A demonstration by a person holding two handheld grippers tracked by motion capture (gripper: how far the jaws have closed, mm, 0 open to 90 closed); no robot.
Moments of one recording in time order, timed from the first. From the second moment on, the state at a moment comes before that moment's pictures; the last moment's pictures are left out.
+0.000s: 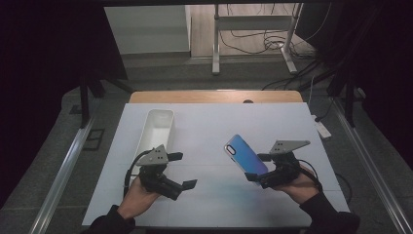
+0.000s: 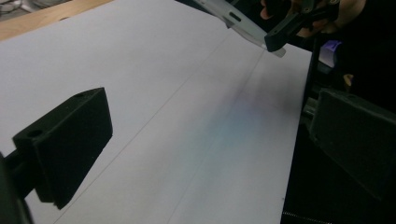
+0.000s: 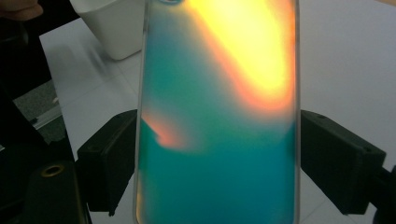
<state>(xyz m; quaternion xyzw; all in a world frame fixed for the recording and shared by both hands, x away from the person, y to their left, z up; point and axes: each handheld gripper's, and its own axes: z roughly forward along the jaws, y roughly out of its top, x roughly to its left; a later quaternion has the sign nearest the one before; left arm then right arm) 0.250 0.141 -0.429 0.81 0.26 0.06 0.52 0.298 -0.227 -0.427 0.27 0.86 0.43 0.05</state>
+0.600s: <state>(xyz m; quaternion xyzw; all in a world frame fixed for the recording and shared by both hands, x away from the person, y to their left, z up) 0.259 0.114 -0.429 0.82 0.22 0.03 0.52 0.287 -0.208 -0.423 0.24 0.86 0.45 0.03</state>
